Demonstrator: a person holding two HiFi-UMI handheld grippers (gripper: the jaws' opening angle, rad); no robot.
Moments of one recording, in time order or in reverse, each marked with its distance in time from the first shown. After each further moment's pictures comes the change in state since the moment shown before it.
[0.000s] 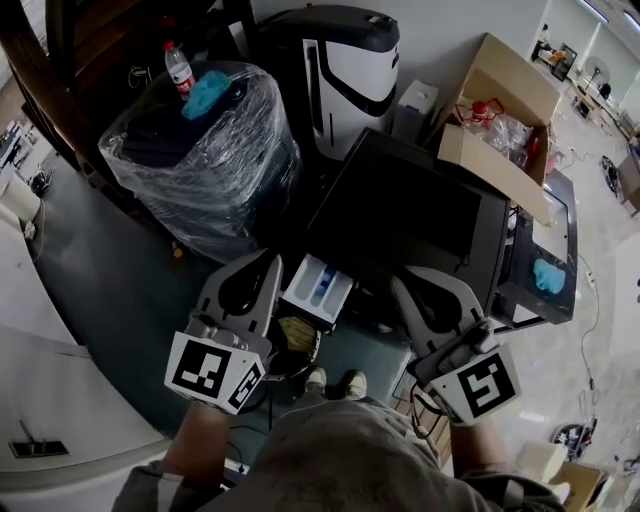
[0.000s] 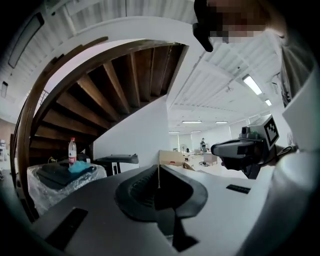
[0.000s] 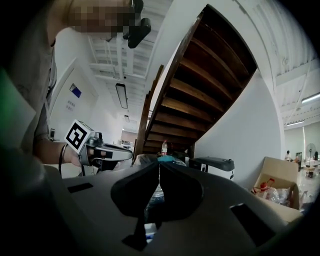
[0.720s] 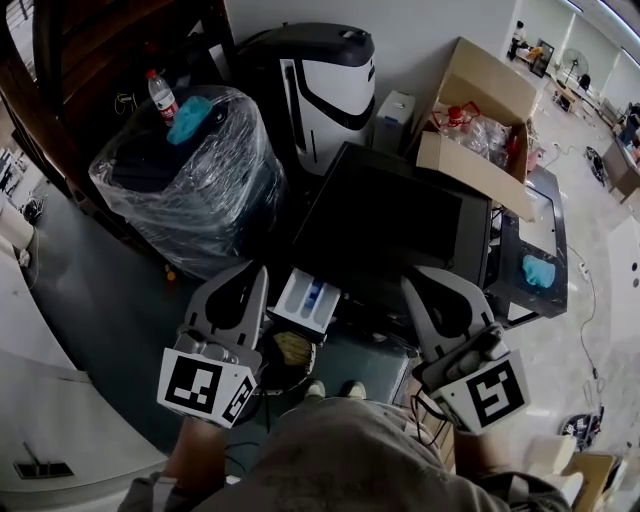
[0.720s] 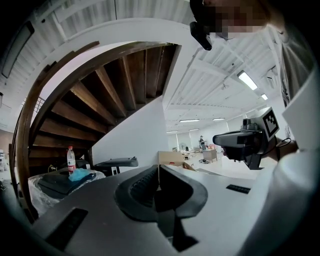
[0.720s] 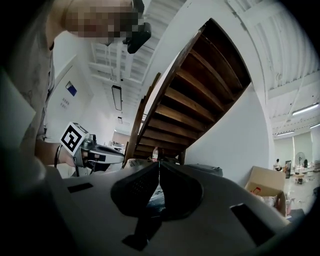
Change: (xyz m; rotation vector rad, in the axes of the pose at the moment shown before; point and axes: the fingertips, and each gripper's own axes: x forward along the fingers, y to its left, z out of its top) left arm -0.003 -0.015 0.024 0.069 -0.001 -0.006; right arm -0.034 -0.018 0.035 -0.048 -0.053 -0.101
